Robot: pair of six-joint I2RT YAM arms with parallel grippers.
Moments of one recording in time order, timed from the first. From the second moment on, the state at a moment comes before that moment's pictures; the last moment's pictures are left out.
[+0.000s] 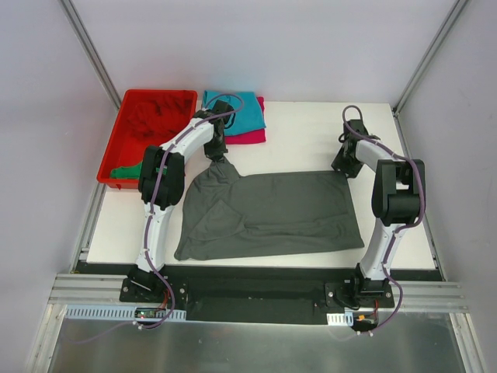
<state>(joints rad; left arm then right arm) -0.37 2.29 1.95 -0.91 -0.21 -0.51 0.05 1.98 1.37 -0.56 0.23 0.55</state>
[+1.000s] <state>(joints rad) -0.37 2.29 1.95 -0.91 -0.16 -0.51 0.04 2.04 1.46 -0.54 0.17 0.53</state>
